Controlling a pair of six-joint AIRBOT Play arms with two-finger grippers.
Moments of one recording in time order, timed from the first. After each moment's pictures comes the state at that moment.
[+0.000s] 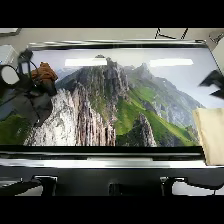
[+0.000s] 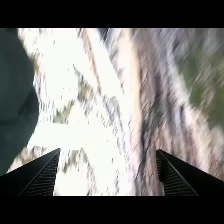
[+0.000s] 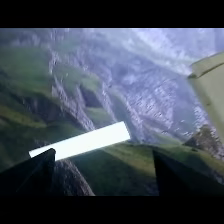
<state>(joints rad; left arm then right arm) -0.11 -1.34 1.47 1.59 -1.30 -1.74 -0.43 -1.49 1.76 -1.28 1.54 1.66</state>
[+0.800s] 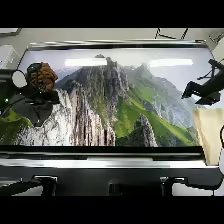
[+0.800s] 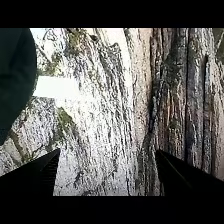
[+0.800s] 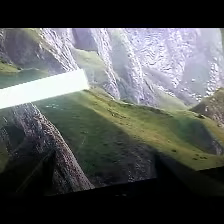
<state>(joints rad) -0.11 -1.37 1.43 1.59 -1.36 -1.73 -0.26 -1.50 1.68 -1.44 1.60 1.66</state>
